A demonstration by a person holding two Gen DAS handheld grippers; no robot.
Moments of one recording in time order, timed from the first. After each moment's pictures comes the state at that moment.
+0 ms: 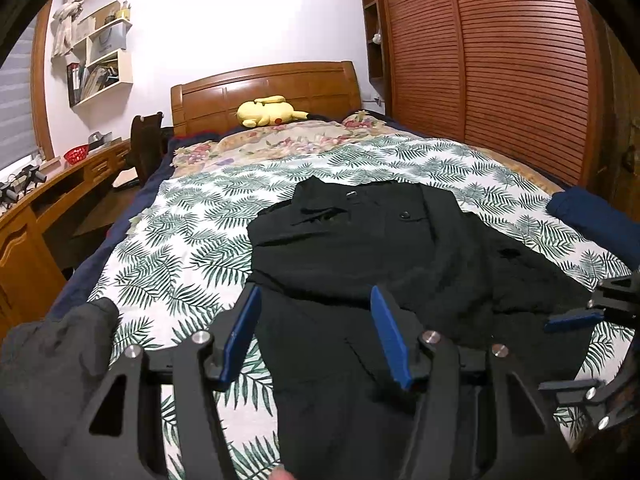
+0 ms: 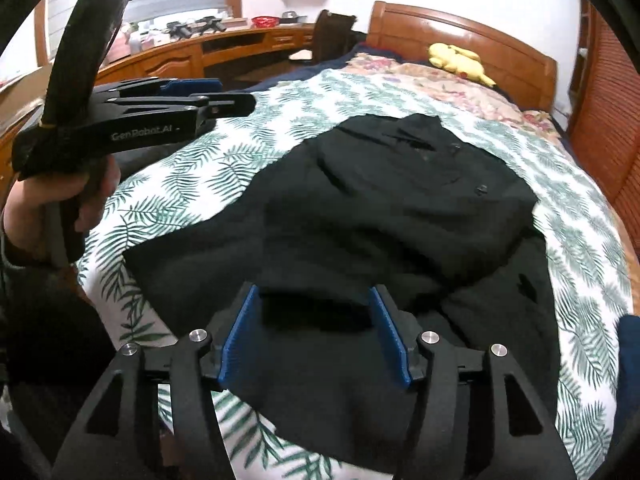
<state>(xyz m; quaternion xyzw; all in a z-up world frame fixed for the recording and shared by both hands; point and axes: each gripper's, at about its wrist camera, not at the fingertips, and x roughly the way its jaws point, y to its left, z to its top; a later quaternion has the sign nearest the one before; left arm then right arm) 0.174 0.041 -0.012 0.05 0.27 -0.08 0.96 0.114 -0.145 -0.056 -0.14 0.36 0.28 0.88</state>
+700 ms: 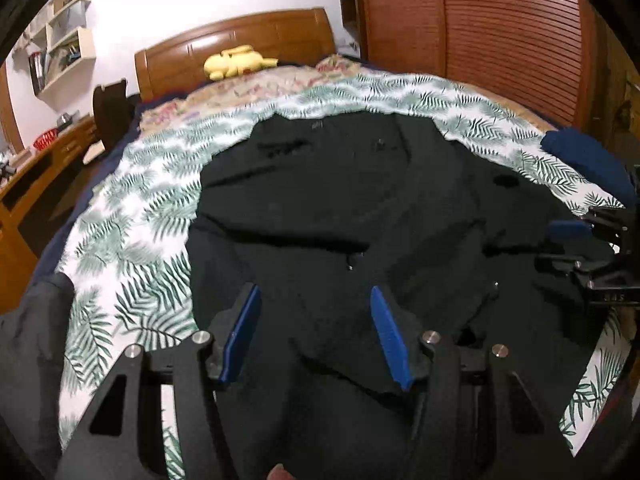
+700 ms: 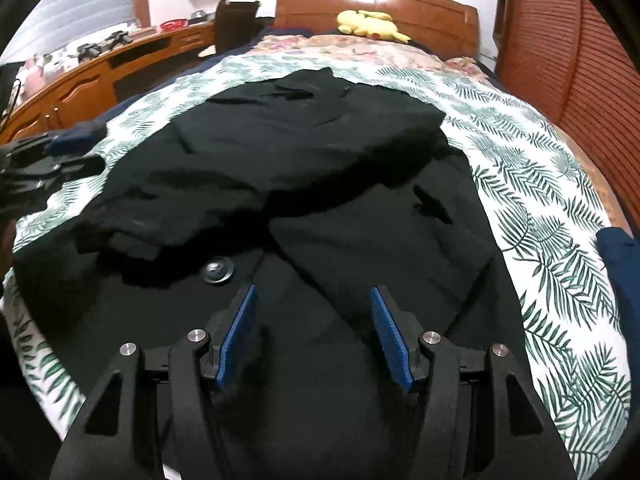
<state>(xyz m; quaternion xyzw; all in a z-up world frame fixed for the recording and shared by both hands) 0.210 -0.001 -0.079 0.08 0.36 -0.11 0.92 0.182 -0.243 -0.119 -0.09 0.39 0.16 0.90</state>
